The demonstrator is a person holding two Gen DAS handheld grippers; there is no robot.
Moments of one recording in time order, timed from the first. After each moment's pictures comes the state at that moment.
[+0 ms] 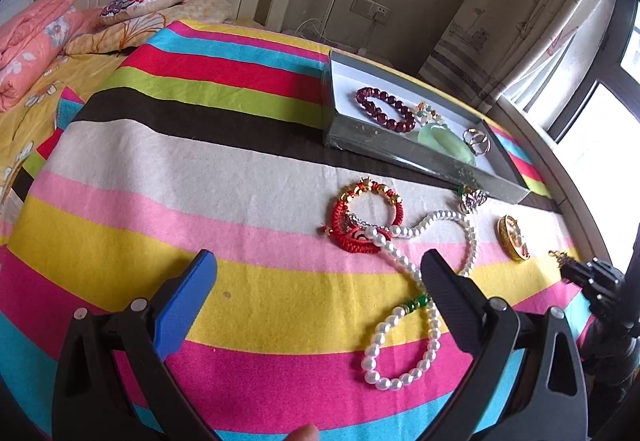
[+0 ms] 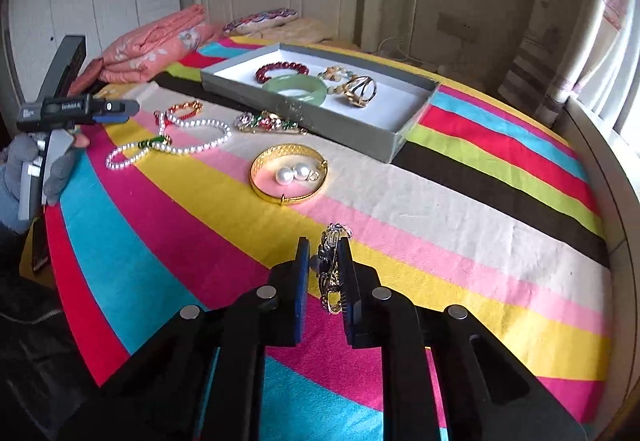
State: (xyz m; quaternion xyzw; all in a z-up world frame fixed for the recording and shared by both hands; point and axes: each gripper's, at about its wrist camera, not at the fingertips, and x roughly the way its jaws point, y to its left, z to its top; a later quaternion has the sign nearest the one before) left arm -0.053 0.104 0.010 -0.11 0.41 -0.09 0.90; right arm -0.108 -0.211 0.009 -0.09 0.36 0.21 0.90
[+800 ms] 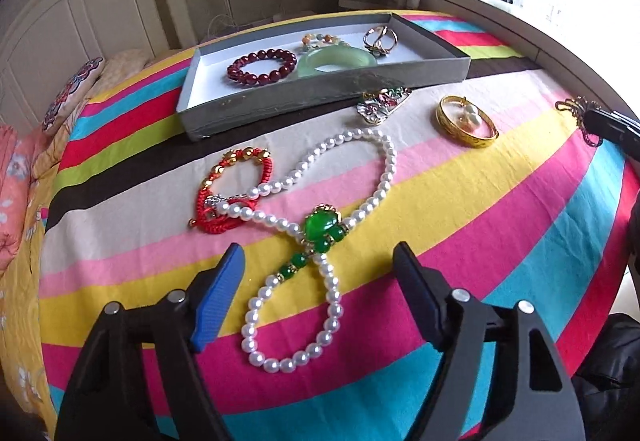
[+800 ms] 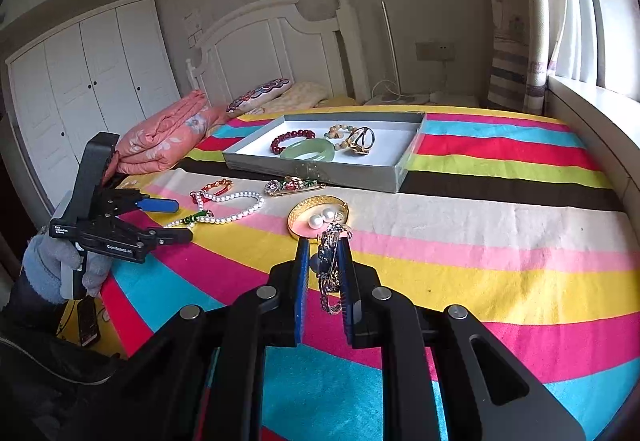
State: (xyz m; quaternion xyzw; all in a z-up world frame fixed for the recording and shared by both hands) left arm -0.067 -0.005 0.006 0.12 0.43 -0.17 0.88; right arm -0.145 -0.230 0.025 0.04 0.29 0.23 0.93
